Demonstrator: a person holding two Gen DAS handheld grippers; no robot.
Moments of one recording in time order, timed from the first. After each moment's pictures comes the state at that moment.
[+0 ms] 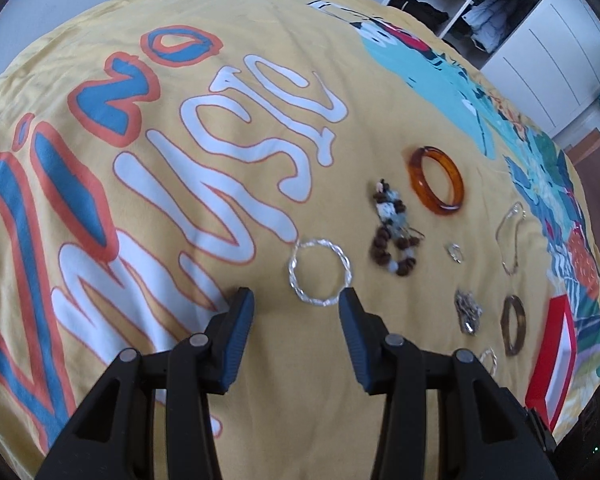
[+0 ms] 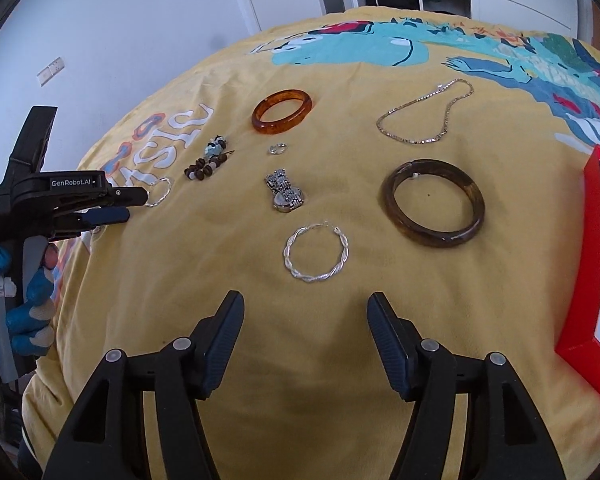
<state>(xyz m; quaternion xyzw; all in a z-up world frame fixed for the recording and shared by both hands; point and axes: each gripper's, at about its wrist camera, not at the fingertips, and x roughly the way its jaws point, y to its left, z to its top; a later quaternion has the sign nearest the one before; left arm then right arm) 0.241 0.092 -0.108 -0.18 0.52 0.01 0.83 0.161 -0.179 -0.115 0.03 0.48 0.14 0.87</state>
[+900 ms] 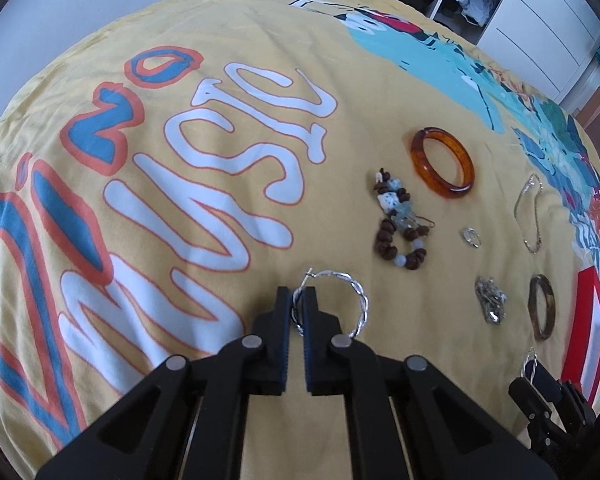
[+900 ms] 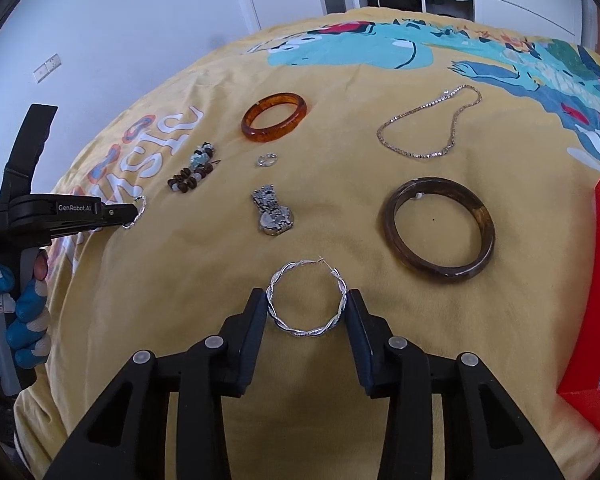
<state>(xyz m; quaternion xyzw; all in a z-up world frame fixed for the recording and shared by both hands) 0.240 0.074 -0.106 -0.11 0.52 0.02 0.84 0.177 -0.178 -0.113 0.03 0.47 0.14 0.87</state>
